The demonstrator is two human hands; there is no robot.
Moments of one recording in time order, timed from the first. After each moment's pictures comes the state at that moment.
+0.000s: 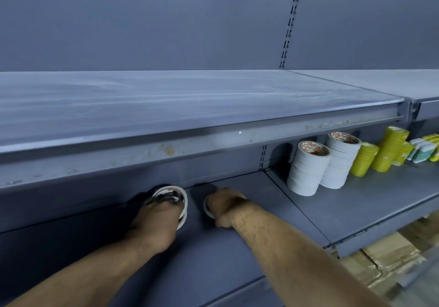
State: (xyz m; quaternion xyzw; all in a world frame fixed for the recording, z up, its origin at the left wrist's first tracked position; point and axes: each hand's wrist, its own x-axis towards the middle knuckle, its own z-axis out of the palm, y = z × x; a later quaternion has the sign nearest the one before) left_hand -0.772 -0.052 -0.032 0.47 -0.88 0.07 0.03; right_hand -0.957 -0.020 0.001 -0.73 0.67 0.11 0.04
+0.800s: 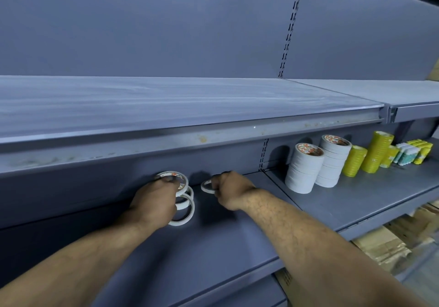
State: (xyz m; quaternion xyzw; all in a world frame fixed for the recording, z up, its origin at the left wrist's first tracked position) left_hand -0.747 -0.045 0.018 0.49 -0.86 0.04 0.11; right_hand -0.951 -0.009 0.028 -0.69 0.72 -0.06 0.05
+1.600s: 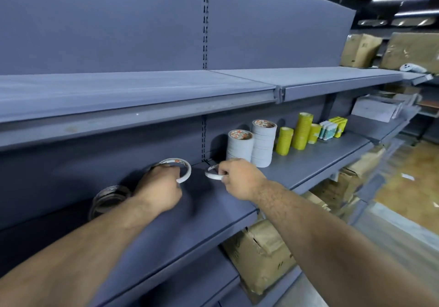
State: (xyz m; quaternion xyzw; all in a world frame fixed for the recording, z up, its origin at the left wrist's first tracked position) left_hand -0.889 0.009 0.032 0.44 -0.88 -0.01 0.15; right_hand -1.080 0.117 0.047 -0.62 0.77 -0.13 0.00
